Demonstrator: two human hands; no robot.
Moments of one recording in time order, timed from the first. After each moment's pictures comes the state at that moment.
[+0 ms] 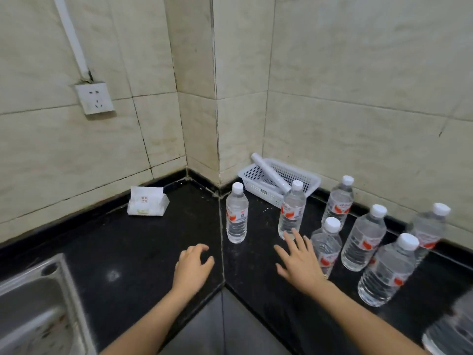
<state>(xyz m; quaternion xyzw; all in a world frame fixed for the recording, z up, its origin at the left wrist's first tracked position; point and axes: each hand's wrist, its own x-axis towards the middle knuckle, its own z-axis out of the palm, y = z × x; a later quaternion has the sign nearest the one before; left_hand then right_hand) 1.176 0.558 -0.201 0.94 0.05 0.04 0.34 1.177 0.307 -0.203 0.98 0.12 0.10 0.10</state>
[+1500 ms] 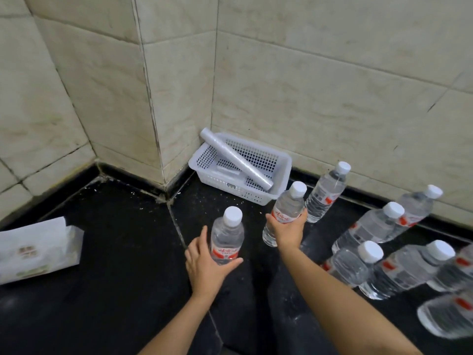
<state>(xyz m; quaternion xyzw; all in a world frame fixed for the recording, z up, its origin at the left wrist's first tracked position) 1.371 0.505 -0.289 0.88 -0.03 -0.01 0.47 1.377 0.315 -0.263 0.68 -0.43 0.25 -0.53</state>
